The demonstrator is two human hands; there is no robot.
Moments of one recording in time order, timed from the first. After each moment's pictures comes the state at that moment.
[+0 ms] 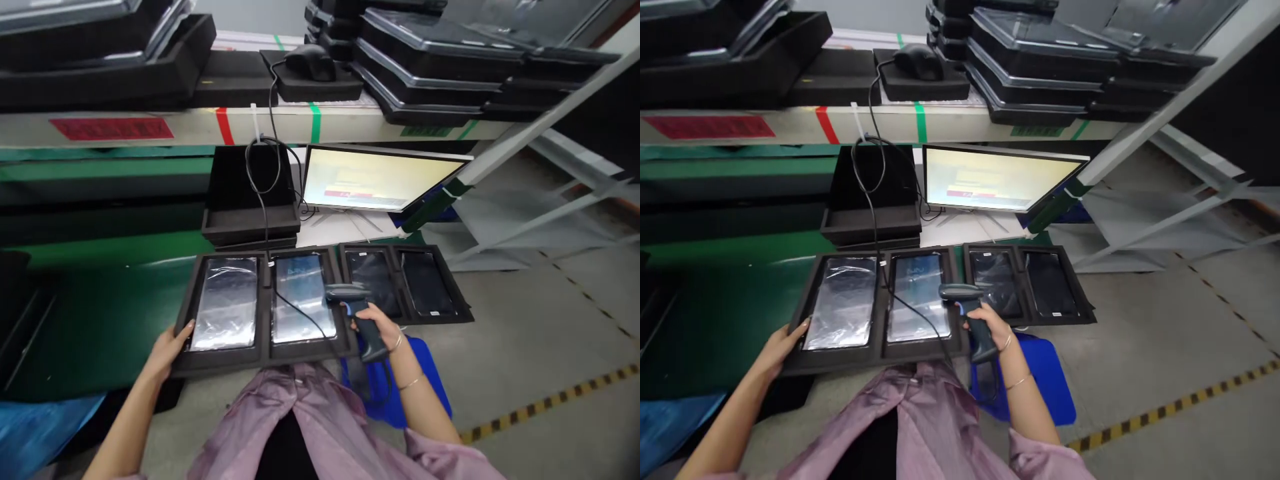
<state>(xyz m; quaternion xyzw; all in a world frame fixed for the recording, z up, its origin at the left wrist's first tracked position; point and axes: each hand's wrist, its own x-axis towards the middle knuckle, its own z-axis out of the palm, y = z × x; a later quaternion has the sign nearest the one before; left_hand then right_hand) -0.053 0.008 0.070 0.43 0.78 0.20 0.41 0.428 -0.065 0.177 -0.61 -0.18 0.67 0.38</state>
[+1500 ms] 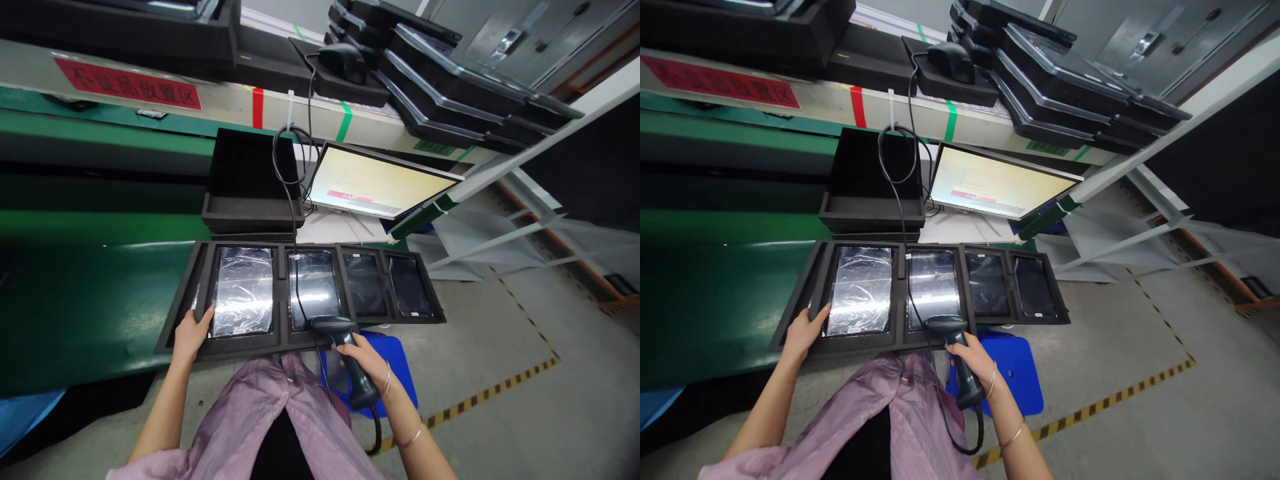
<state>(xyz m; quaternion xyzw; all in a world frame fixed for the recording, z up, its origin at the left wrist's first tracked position) 0.001 0.000 0.045 0.48 0.78 0.14 0.38 0.368 -0.123 0.193 -0.73 -0.26 0.58 0.25</state>
